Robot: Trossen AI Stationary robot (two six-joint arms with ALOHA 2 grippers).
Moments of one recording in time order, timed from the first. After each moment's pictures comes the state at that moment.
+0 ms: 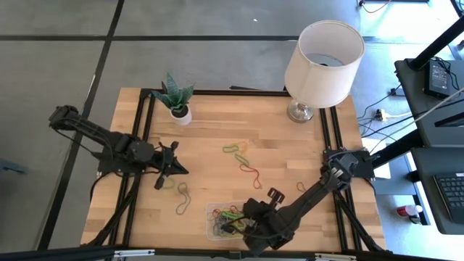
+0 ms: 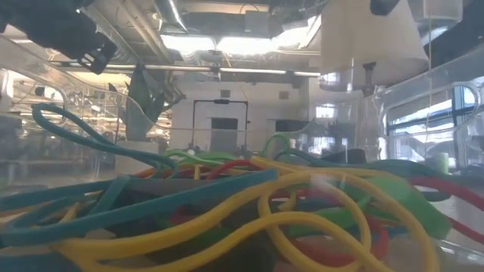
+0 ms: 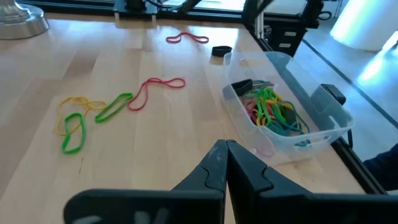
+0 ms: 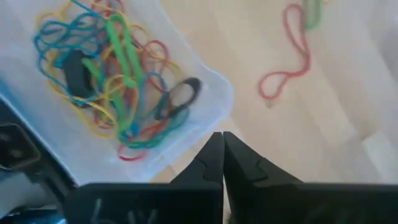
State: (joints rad) left arm -0.37 0.65 0.37 -0.12 -0.12 -0.22; right arm 0.67 2.27 2.23 -1.56 0.39 1.22
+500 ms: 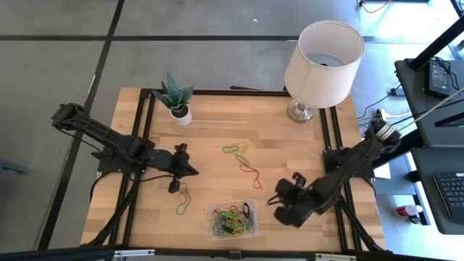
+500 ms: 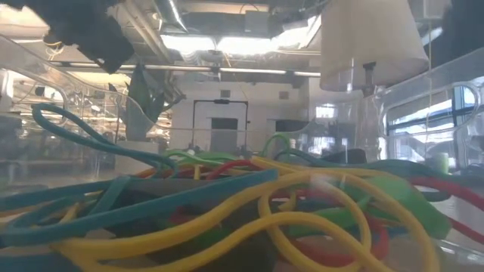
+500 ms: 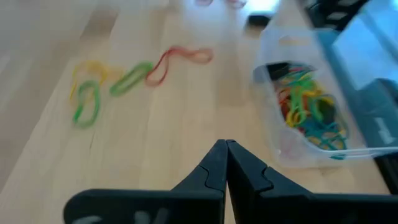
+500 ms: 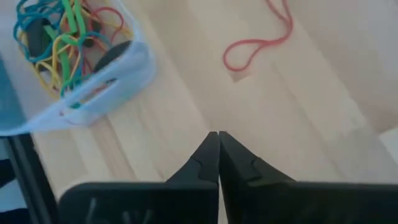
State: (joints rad) left arm -0.37 0.97 0.57 -0.21 -0.21 -0.35; right arm 0.72 1.56 1.09 -0.79 0.42 1.19
